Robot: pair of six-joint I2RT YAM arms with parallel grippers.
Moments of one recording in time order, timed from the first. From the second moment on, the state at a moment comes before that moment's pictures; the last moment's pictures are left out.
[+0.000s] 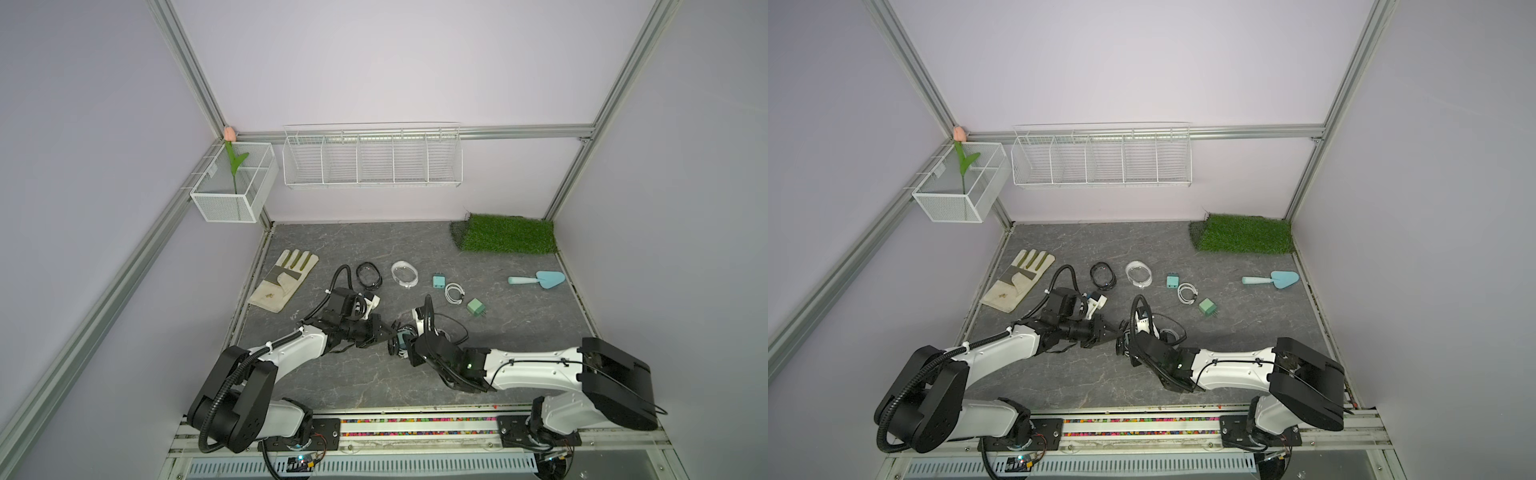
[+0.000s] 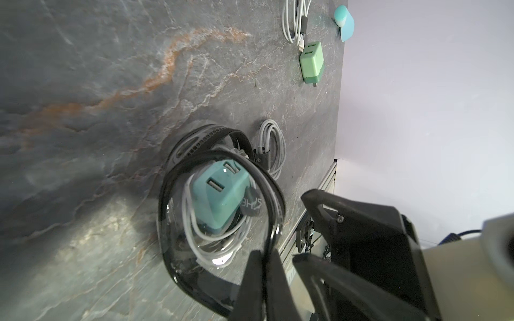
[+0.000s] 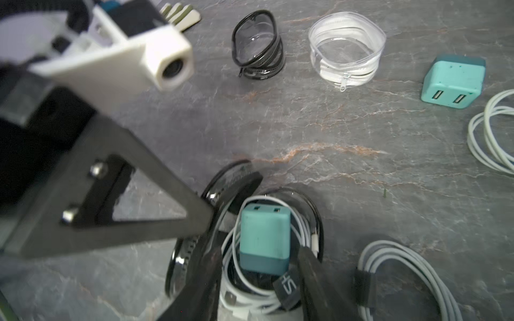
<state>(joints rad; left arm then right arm) -0.49 1.37 0.57 -0.03 0.81 -0.75 1.23 1.46 0.63 0.17 0.49 0.58</state>
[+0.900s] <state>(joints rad) -0.49 1.31 0.58 -0.15 0.77 -0.72 1.31 1.65 0.46 0.58 0.38 0.31</state>
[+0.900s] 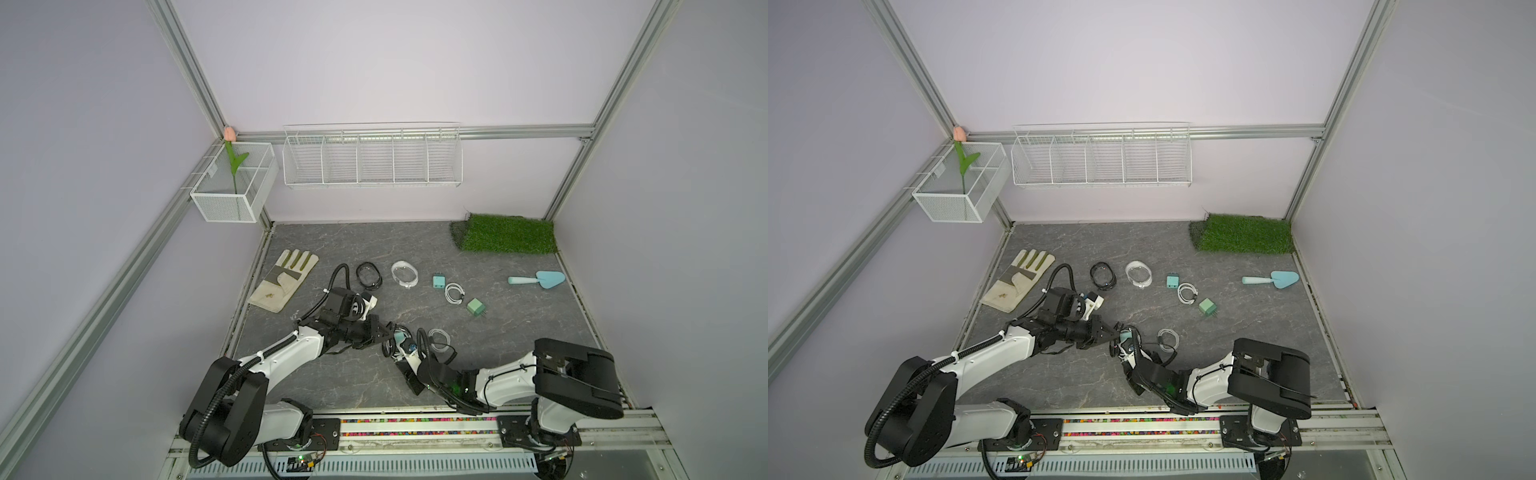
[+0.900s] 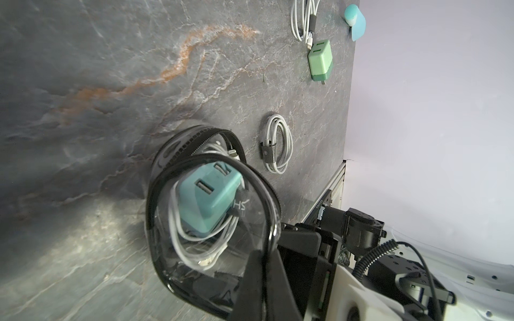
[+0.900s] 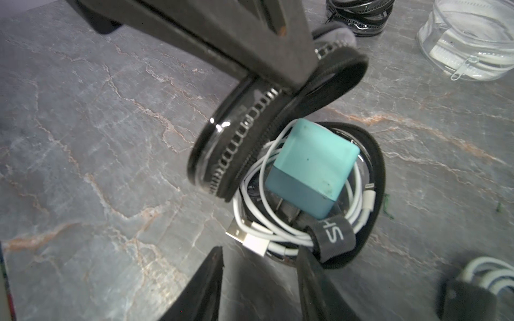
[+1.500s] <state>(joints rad) -0.49 1.30 0.58 -0.16 0.76 -0.72 1.32 1.68 0.47 0.58 0.50 0.30</state>
